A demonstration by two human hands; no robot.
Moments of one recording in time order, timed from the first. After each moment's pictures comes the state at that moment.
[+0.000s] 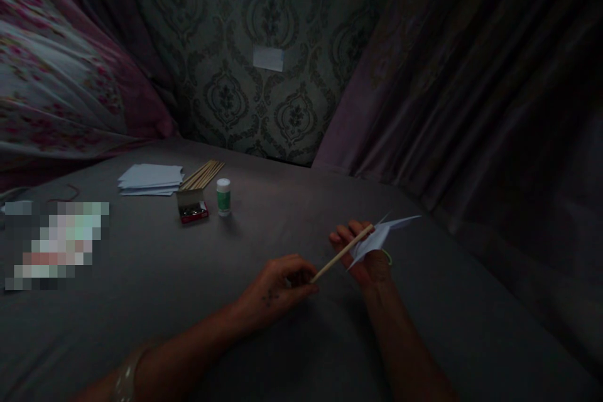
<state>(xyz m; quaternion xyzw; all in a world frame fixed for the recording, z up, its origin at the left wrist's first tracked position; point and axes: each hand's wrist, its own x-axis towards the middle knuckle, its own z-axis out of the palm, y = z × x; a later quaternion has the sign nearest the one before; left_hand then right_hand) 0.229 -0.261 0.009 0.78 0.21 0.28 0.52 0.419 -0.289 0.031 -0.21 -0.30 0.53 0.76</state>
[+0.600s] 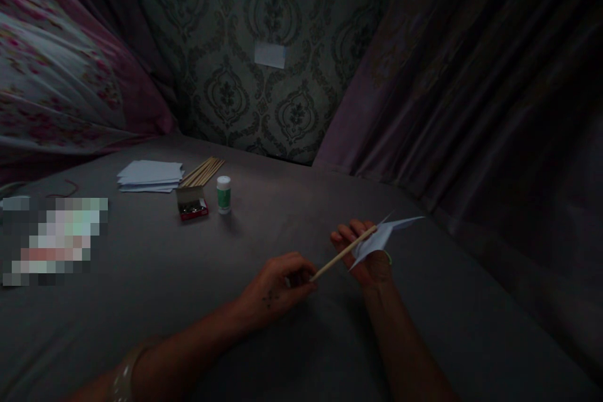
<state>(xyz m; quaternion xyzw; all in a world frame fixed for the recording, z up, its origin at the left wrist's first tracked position) 0.230 -0.263 0.012 0.79 0.21 0.30 0.49 0.417 -0.290 0.035 -0.27 -0.34 0.48 0.76</state>
